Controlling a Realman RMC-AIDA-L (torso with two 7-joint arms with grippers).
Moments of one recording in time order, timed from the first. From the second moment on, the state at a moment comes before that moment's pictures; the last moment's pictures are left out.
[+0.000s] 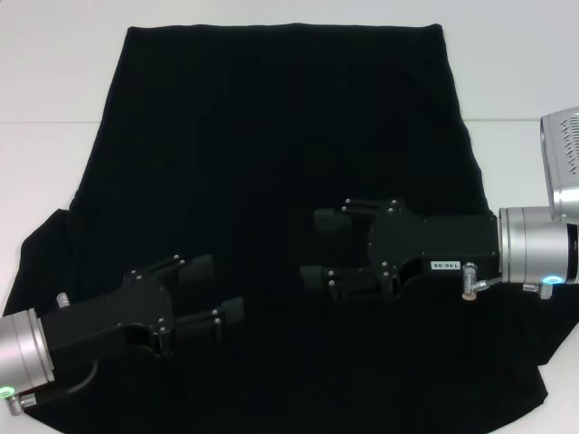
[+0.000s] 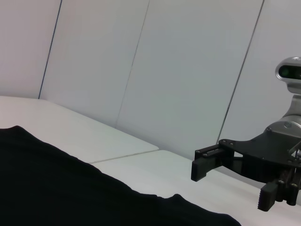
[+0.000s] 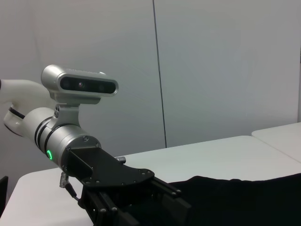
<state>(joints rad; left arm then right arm) -0.44 -2.13 0.36 0.51 2.09 1.67 -1.14 0.71 2.08 -0.89 -0.51 -1.84 -1.48 1.21</state>
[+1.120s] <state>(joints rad) -0.44 -2.13 0.33 0.61 2.10 1.48 -1.54 0.70 2.09 -0.88 -0.50 -1.83 -1.47 1.21</state>
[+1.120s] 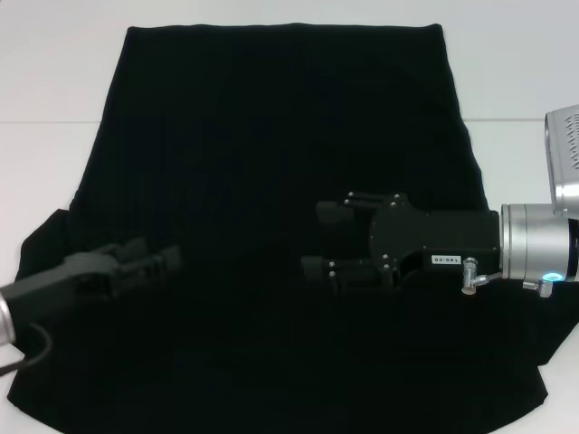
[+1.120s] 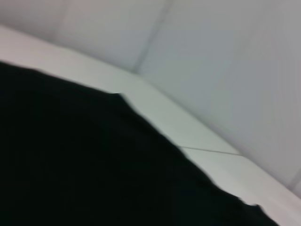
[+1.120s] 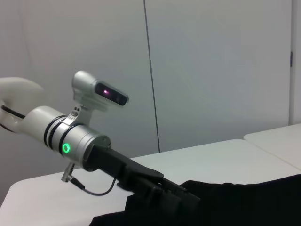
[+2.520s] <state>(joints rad) -0.41 -2.08 0.29 0.95 2.51 1.42 -2.06 0.72 2.09 -0.88 -0.49 -1.78 -1.45 1.21</state>
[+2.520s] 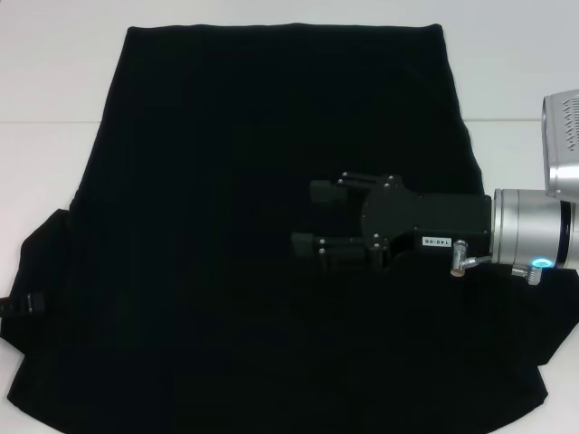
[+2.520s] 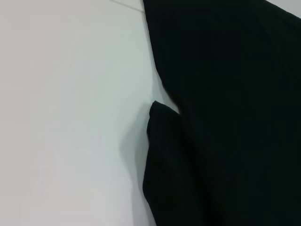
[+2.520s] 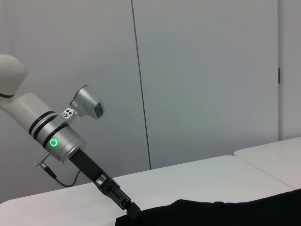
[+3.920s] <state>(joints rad) -0.42 -2.07 0.23 0.96 2.57 1.42 -2.06 0.72 2.09 -0.88 -0.49 -1.77 -1.45 1.21</state>
